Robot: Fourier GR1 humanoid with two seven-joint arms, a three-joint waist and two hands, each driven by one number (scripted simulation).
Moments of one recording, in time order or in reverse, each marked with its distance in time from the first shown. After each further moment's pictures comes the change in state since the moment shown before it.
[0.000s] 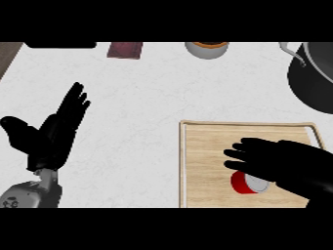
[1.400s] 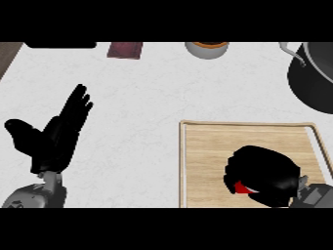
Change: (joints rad) left arm 0.015 -0.072 0.028 -0.026 -0.073 -0.039 0.026; right arm 0.010 0.185 0.115 0.208 0.382 -0.139 -0.185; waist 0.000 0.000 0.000
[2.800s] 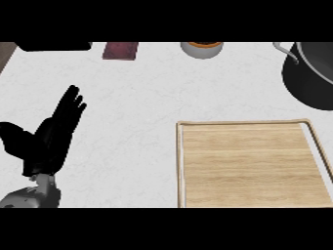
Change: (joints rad) left arm 0.020 0.003 0.034 -0.021 -0.009 -0.015 0.003; right arm -0.002 0.019 -1.060 0.126 -0.079 -0.303 0.912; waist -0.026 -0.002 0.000
